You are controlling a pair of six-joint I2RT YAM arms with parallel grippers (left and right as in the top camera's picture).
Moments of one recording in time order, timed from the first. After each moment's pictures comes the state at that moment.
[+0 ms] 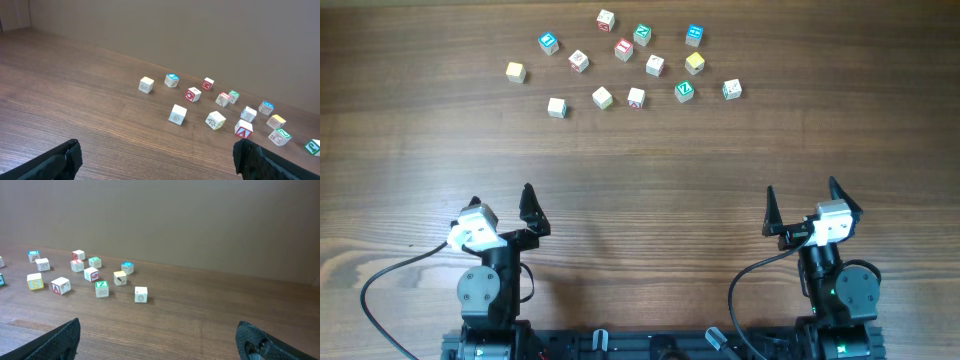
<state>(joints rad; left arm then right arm) -0.03 0.06 0.01 -0.05 -0.13 -0.30 0.08 0.02 0.01 0.00 -0.04 -0.11</state>
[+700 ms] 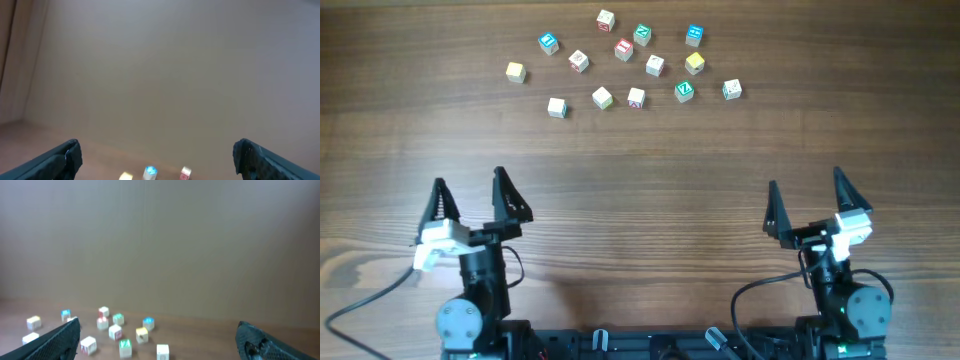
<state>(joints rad) -0.03 0.14 0.14 0.33 -0.16 -0.26 0.08 0.03 0.02 0.27 -0.12 0.03</state>
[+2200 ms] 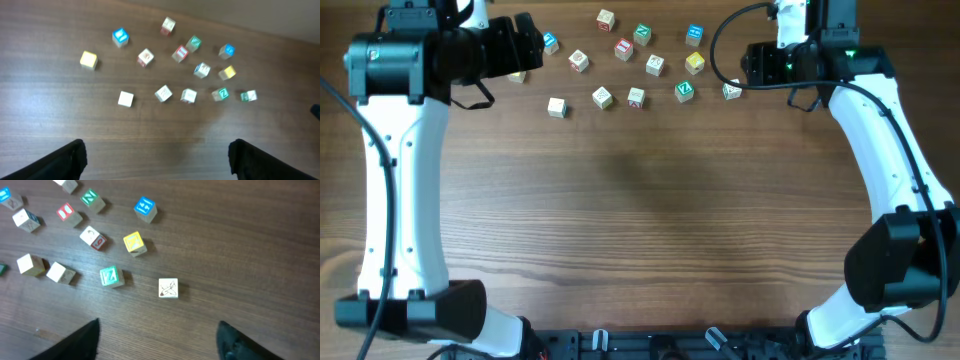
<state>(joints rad) -0.03 1.70 2.00 -1.21 0.19 -0.21 0.08 1.82 1.59 -0.70 -0.20 -0.06</state>
